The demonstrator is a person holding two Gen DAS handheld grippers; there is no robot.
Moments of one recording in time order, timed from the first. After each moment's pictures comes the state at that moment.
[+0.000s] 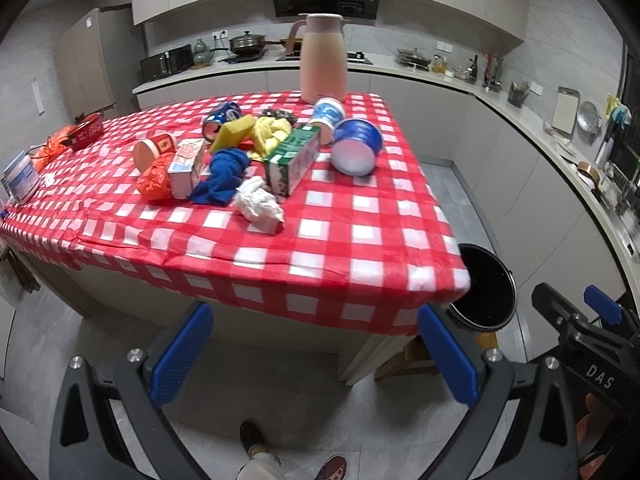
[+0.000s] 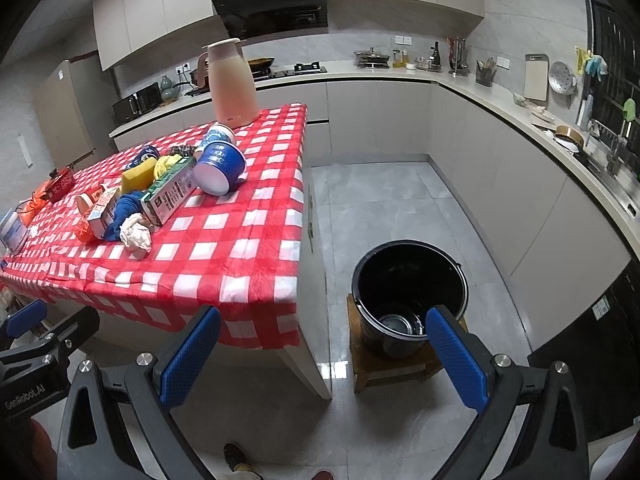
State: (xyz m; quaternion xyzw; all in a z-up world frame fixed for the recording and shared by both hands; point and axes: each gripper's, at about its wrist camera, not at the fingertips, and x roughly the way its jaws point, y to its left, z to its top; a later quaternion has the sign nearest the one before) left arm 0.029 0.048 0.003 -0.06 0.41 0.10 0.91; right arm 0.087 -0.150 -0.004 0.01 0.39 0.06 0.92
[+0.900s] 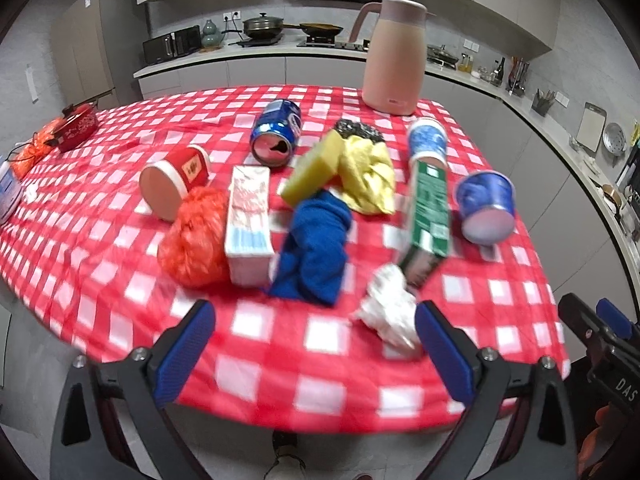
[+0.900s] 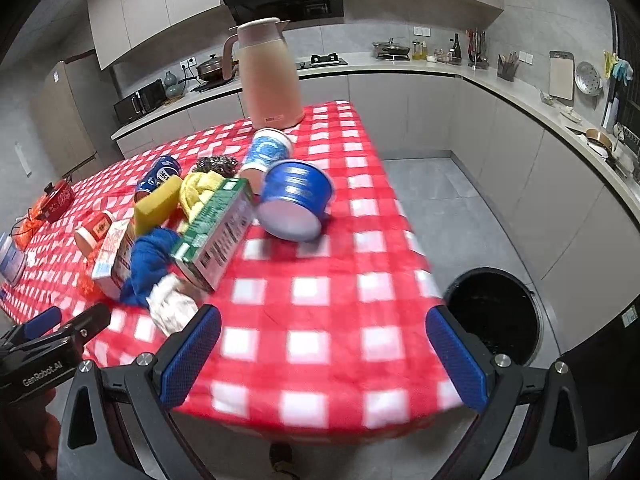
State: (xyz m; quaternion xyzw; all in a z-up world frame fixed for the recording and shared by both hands) left arm 0.152 0.210 -0.019 -0.07 0.43 0.09 0.89; right arm 0.206 0.008 -0.013 0.03 0.41 0.06 0.91
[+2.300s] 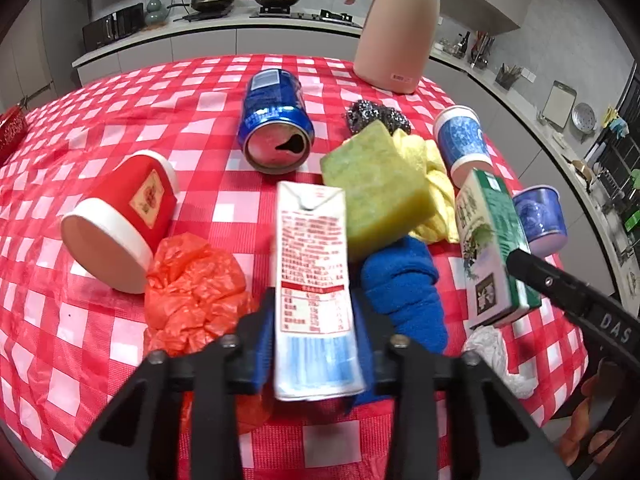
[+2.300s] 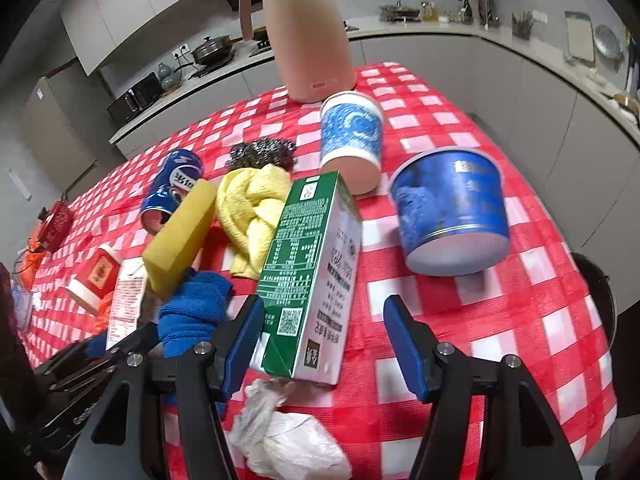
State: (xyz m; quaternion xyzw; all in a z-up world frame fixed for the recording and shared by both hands) left arm 0.233 0.292 -0.058 -0.08 0.47 -0.02 0.88; right arm 0.306 0.123 -0.054 0.10 0.46 0.09 0.88
